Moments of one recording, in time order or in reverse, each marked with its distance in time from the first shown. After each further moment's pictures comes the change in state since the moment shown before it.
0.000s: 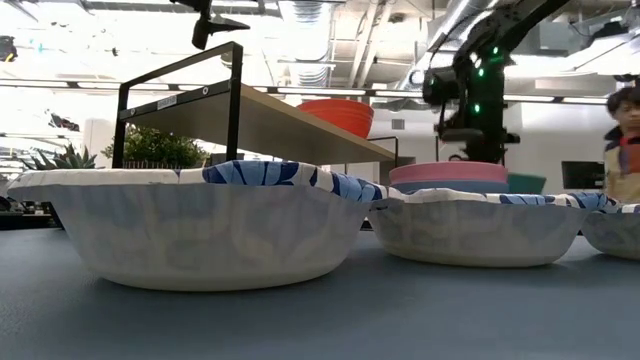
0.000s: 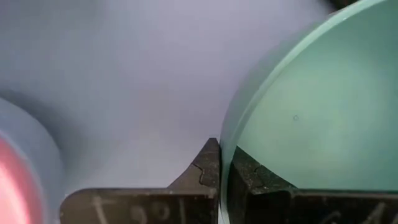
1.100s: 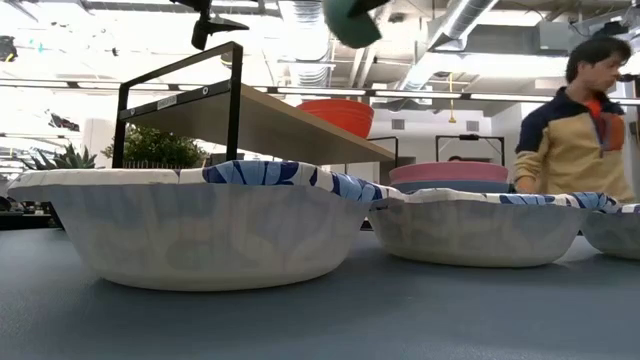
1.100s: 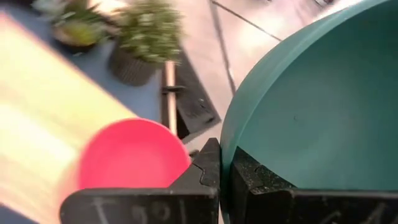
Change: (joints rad) left arm 0.000 0.000 0.000 0.000 -0.007 -0.032; right arm 0.369 0.198 0.983 0.118 -0.008 -0.816
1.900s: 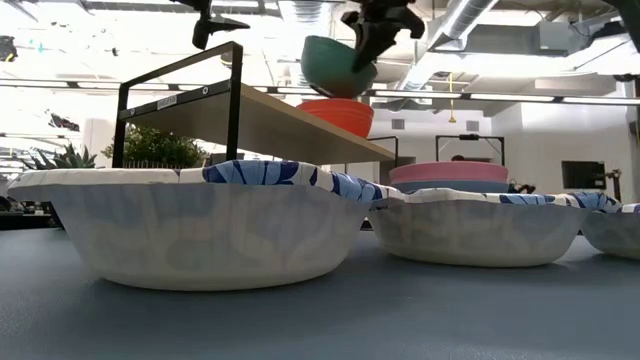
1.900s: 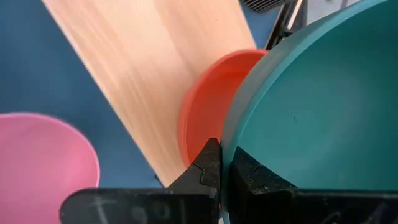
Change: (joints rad) left arm 0.000 0.000 0.000 0.000 0.029 0.002; right arm 0.036 0.149 0.003 -0.332 -0.044 -0.243
